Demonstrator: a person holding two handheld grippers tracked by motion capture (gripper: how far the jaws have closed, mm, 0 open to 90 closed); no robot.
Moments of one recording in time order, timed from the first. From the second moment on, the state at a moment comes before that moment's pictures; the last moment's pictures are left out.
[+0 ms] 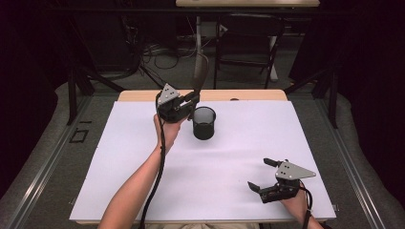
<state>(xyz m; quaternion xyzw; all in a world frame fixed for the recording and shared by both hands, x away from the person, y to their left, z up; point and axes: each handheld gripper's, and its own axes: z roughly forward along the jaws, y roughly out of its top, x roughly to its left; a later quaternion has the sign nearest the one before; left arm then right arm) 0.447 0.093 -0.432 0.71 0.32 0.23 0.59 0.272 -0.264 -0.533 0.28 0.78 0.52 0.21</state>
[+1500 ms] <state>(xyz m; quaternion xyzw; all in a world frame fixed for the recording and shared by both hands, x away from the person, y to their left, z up) 0.468 0.071 -0.442 0.69 0.31 0.24 0.61 0.272 -0.265 -0.533 0.28 0.78 0.52 0.21</state>
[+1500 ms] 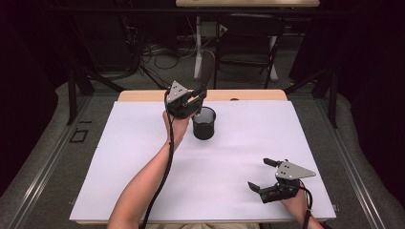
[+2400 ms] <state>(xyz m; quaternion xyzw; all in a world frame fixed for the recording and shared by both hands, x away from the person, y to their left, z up) 0.479 0.067 -0.458 0.69 0.32 0.23 0.61 0.272 -0.264 -0.534 0.28 0.78 0.52 0.21</state>
